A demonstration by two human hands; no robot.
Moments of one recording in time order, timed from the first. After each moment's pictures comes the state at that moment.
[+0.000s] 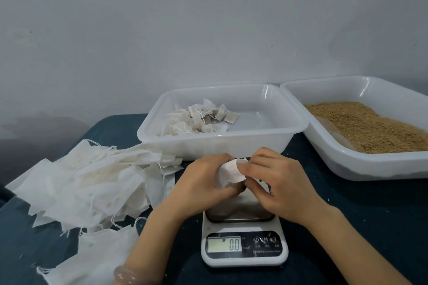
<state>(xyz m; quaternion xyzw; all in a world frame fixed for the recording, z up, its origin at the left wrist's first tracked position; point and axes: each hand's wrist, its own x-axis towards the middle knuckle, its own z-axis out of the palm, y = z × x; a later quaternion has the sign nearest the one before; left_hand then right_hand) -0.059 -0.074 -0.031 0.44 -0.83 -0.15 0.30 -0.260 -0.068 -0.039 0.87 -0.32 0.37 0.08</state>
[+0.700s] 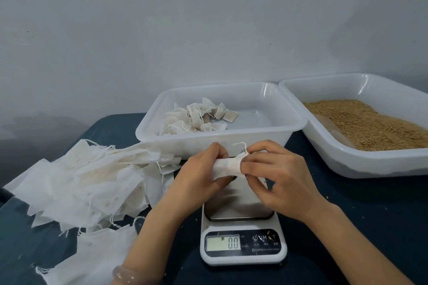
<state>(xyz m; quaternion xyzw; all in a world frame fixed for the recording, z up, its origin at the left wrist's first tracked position) -0.054 -0.077 -0.034 0.45 -0.81 -0.14 0.34 -0.261 -0.068 -0.036 0.84 -0.29 0.44 0.08</state>
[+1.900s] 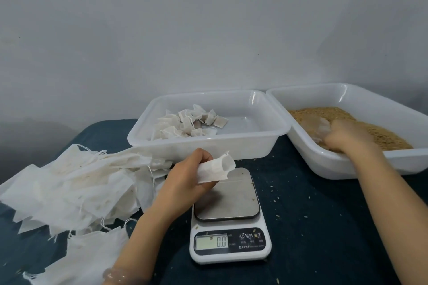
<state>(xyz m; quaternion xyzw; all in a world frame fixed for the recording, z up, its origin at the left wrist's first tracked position) -0.046 -0.078 -0.046 0.49 -0.78 -0.16 0.36 -0.400 -0.140 0.016 0.53 -0.84 0.09 -0.05</state>
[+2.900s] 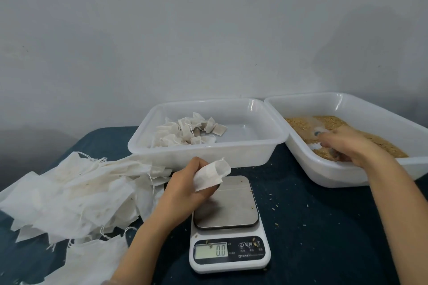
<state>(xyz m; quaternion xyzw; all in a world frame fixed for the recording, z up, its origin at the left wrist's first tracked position) -0.048 -0.072 -0.045 0.48 -0.75 -0.22 0.41 -0.403 -0.125 0.027 0.47 -0.77 0.32 -0.29</state>
